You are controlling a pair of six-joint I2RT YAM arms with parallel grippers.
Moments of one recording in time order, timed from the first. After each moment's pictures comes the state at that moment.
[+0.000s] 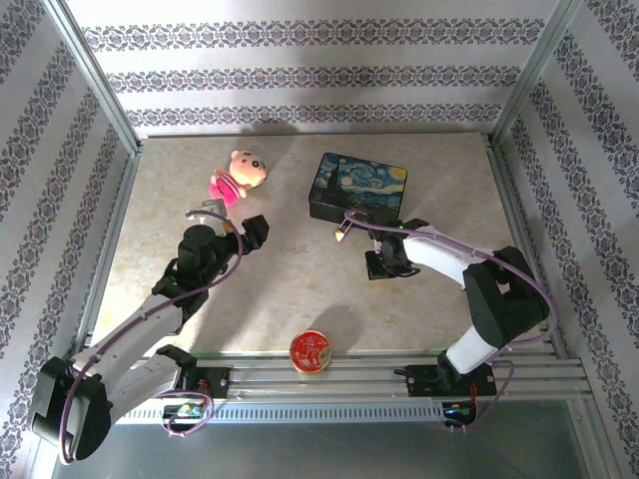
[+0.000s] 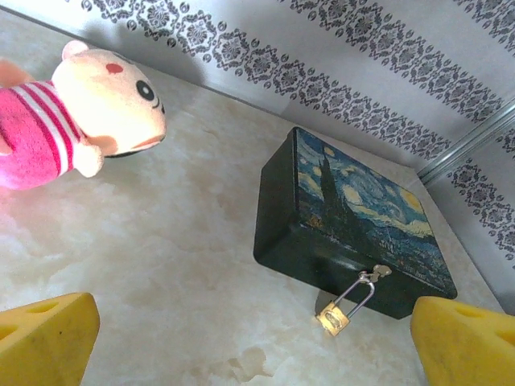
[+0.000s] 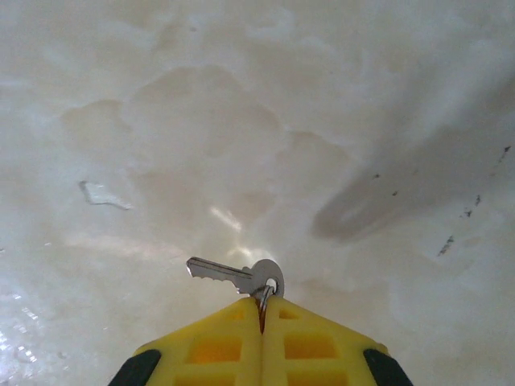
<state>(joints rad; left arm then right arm) -0.38 0.97 0.50 0.18 -0.05 -0.58 0.48 1.60 0.93 -0.71 -0.02 0.36</state>
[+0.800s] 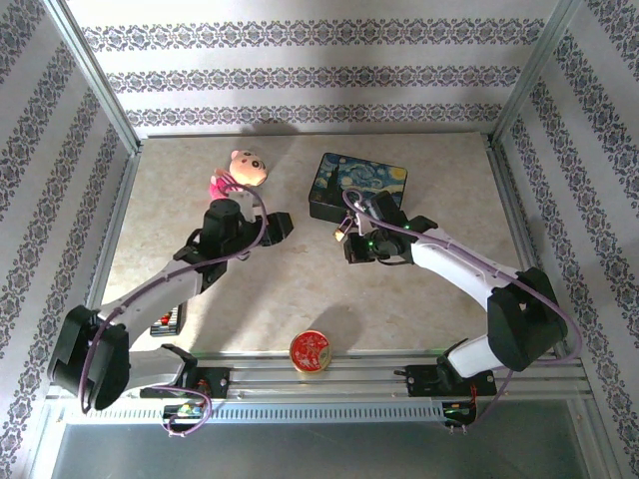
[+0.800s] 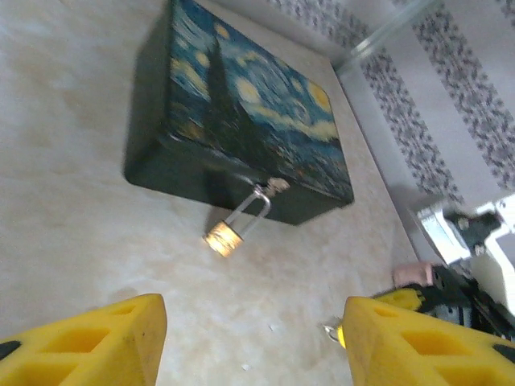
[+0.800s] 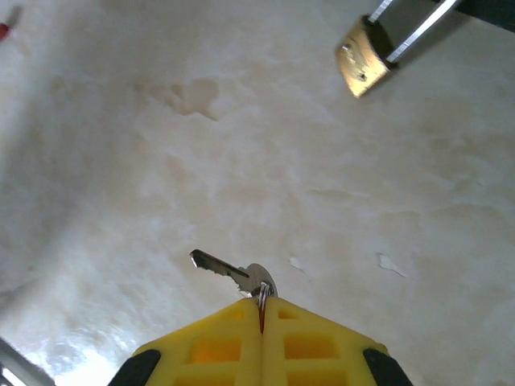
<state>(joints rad) -0.43 1.27 0.73 0.12 0.32 -0.66 0.54 1.46 0.99 -0.54 -0.30 0.43</state>
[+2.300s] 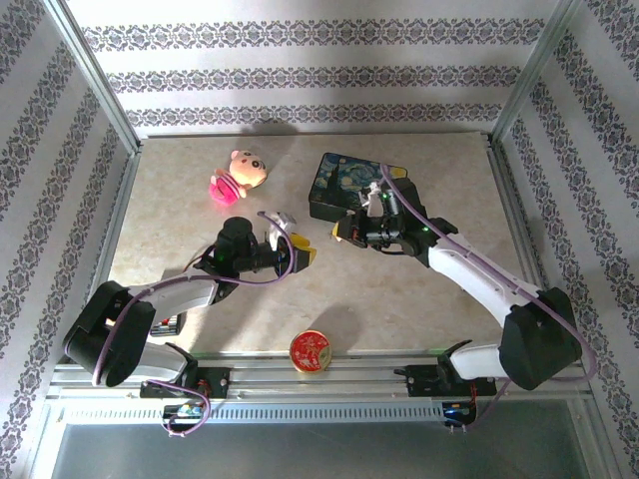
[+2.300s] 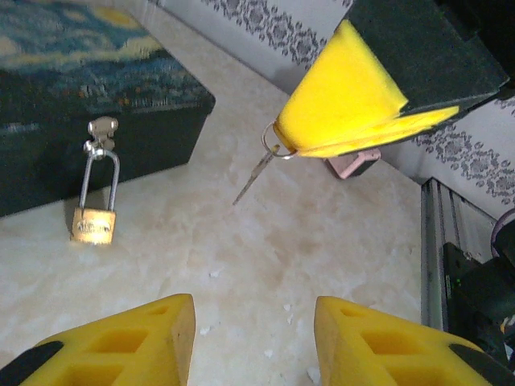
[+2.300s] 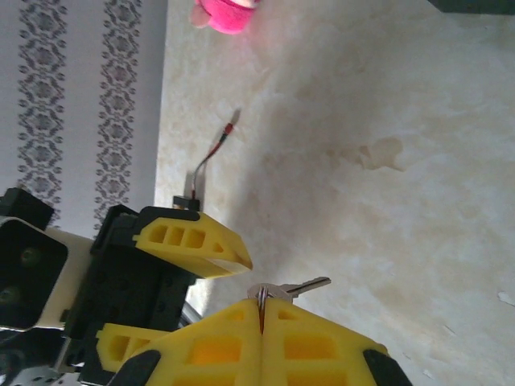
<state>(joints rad) -0.50 1.39 0.56 0.53 0.65 -0.23 0.47 1.34 0.96 -0.29 -0.61 0.82</state>
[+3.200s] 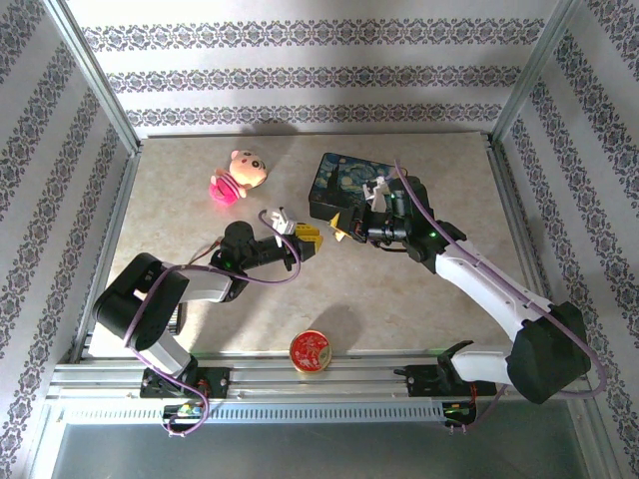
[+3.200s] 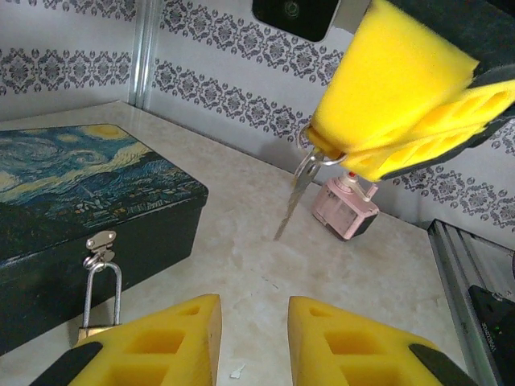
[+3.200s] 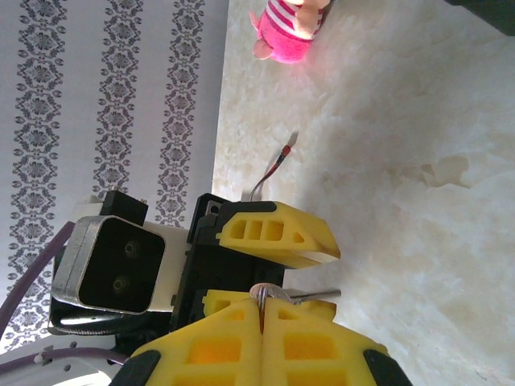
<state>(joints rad) -0.50 1.61 0.55 1.04 0.66 -0.24 0.47 1.27 0.94 -0.19 -0.62 0.95</state>
